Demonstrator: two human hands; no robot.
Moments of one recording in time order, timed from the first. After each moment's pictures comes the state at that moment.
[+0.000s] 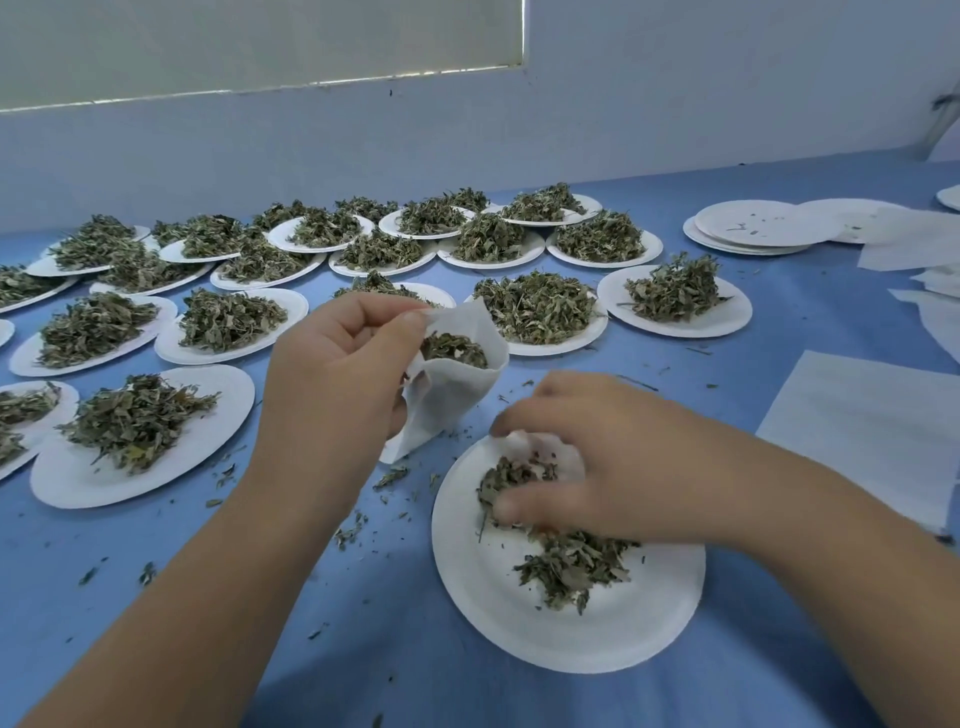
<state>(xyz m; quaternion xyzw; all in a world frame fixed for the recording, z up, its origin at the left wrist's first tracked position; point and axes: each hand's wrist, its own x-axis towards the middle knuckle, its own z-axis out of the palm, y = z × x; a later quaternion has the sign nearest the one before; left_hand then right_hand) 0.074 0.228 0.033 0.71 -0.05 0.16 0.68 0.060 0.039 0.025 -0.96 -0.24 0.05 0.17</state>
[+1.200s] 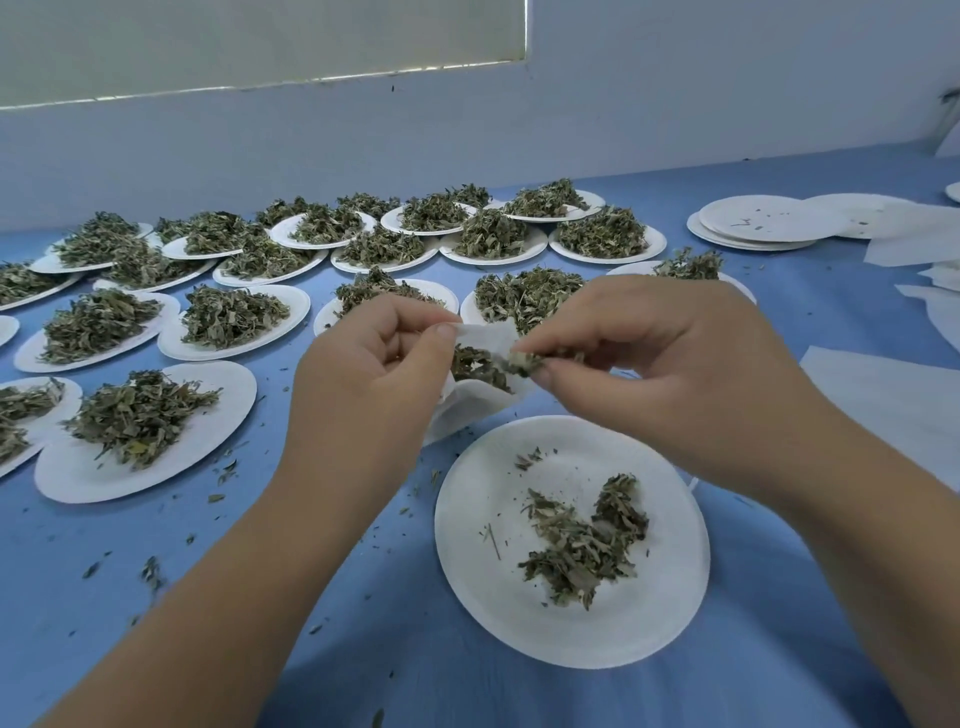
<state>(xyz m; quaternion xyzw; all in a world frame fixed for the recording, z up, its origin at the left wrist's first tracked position) 0.070 0.222 0.025 0.79 -0.10 0.21 0.57 0.058 0.029 0.043 -0.81 -0.31 -0.20 0.46</state>
